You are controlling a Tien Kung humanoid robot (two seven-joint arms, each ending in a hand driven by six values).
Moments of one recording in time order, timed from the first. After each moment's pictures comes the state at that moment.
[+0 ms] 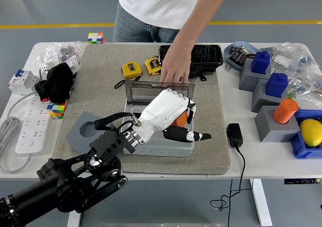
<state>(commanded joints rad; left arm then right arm) -0.52 0.08 -0.54 -1.21 2.11 0.49 -0.07 0.12 -0.17 1.50 0.18 -1.29 -0.14 0.02</state>
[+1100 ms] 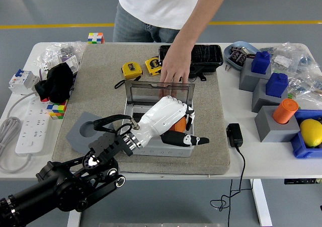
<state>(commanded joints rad) -0.51 0.07 -0.55 -1.15 2.03 0.48 -0.18 0.12 -0.17 1.51 0.18 -1.29 -0.13 0.02</state>
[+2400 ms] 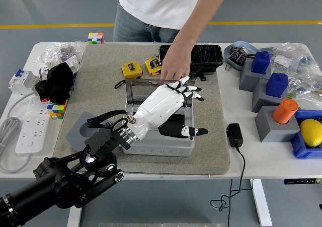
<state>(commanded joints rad) -0.51 0.08 -0.62 -1.20 2.13 0.55 -0.17 0.12 -0.17 1.50 0.18 -1.28 -0.12 0.01</state>
